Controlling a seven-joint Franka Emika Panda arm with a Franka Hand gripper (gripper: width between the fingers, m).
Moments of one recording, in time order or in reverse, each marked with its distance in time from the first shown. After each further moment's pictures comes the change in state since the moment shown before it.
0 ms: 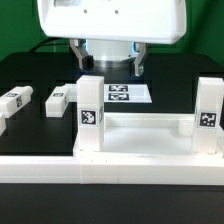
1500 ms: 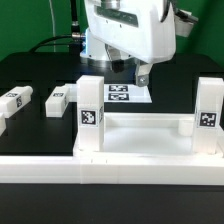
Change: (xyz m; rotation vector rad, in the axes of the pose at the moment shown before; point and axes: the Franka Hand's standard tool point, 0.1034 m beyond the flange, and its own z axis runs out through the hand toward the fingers) arm -0.038 -0.010 0.019 0.011 -0.044 0.666
